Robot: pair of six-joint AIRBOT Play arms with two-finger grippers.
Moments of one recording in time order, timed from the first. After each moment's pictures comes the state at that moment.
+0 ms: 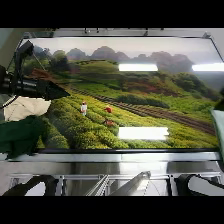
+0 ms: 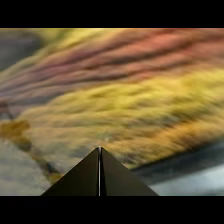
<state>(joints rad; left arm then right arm) 0.14 -1.13 1.17 -2.55 1.56 2.06 -0.47 -1.32 1.33 -1.24 1.54 1.69</state>
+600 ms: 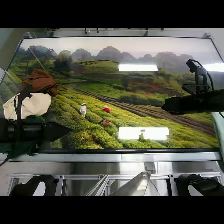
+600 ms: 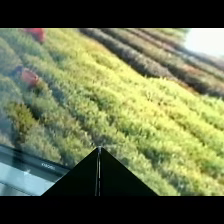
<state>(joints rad) 0.14 -0.62 0.64 -2.46 1.47 1.98 0.16 -0.90 0.95 -1.17 1.19 1.54</state>
